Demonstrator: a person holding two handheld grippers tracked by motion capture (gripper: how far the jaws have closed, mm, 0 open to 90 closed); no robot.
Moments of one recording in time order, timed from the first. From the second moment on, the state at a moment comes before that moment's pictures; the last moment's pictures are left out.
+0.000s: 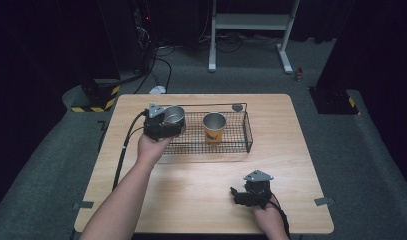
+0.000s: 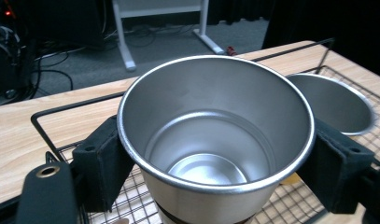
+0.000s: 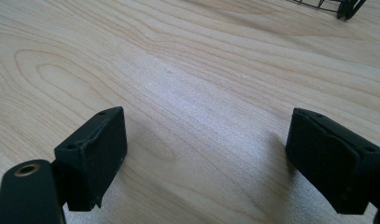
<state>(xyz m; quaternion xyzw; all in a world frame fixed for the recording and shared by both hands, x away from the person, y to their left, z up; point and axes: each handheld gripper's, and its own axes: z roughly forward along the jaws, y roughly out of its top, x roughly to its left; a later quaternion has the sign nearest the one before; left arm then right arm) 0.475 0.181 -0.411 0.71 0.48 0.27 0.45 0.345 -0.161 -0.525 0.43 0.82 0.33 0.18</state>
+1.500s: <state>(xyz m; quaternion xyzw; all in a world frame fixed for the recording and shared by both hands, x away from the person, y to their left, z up) 0.501 0.171 -0.456 0.73 0.53 0.23 0.36 0.345 -0.161 -0.525 0.43 0.82 0.33 0.18</state>
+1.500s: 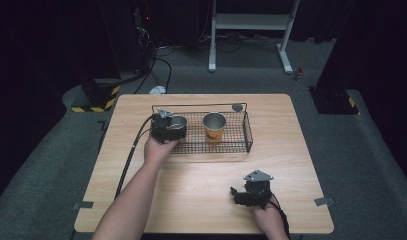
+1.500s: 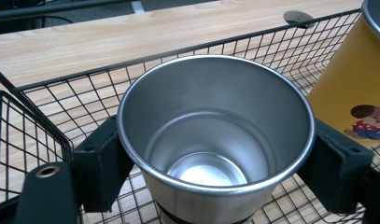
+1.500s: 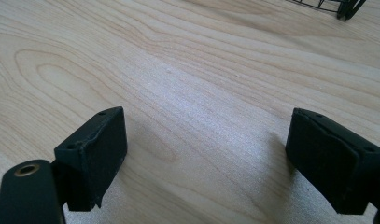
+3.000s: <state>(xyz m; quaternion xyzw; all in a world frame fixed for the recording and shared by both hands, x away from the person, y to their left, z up) 0.500 0.164 -0.462 0.78 0.52 0.22 0.29 0.345 -0.161 -0.525 0.44 0.82 0.33 0.18</state>
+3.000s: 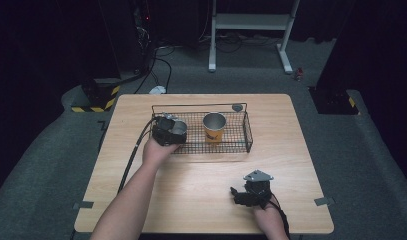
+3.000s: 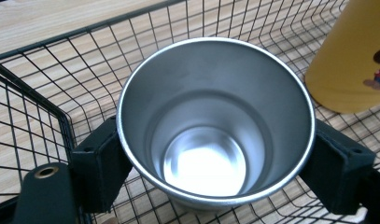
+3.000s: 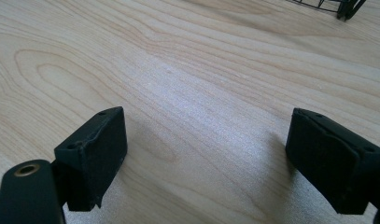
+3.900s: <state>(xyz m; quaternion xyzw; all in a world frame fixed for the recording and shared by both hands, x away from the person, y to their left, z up) 0.505 0.164 -0.460 0.77 0.54 0.19 0.29 0.345 -0.161 -0.525 0.44 0.82 0.33 0.18</state>
